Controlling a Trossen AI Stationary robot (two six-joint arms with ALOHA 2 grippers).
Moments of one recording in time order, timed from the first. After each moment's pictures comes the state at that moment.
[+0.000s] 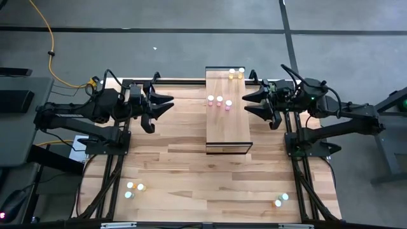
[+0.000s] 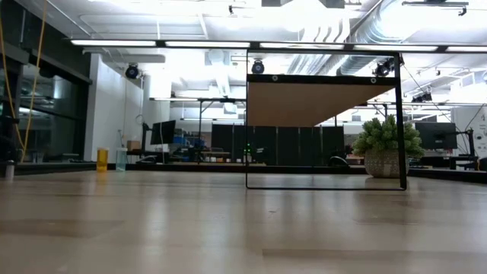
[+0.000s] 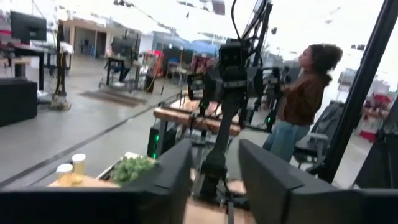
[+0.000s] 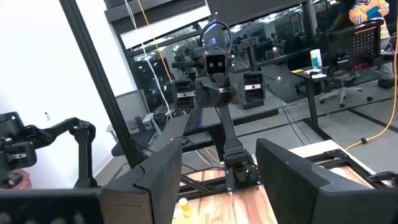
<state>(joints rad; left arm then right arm) 0.10 0.85 0.91 0.08 -0.19 -0.16 -0.09 0.90 1.05 -0.03 -0.15 0.29</state>
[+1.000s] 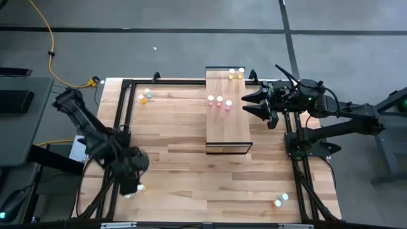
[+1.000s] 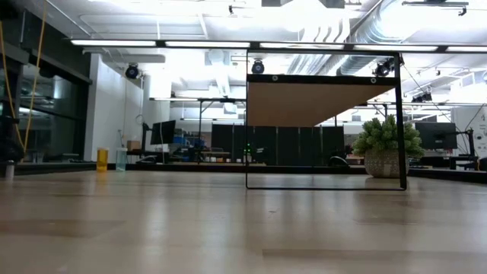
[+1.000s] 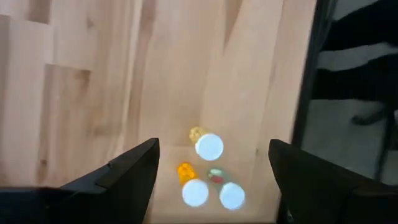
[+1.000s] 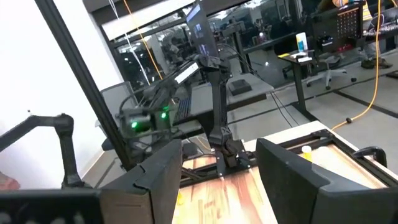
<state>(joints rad) -0.73 1.19 1.00 -1.02 -0.08 -1.01 -0.09 0.90 1.05 -0.10 -0.11 0.31</state>
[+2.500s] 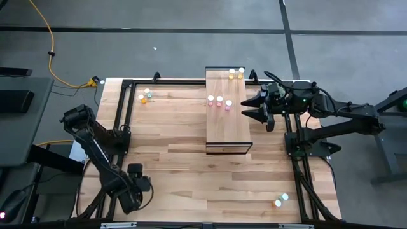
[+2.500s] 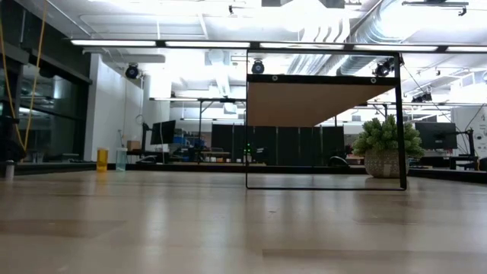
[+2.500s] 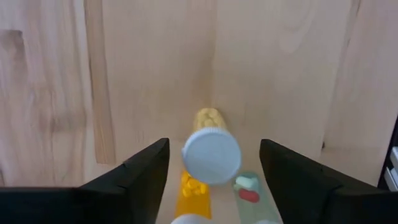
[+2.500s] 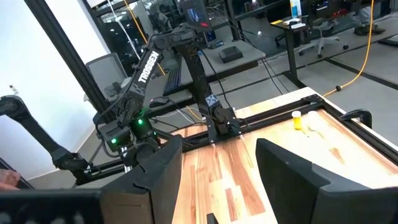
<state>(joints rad) -0.89 1.56 0.94 -0.88 -0.11 -1.04 -0.09 0.90 1.05 -0.24 -0.11 0.31</state>
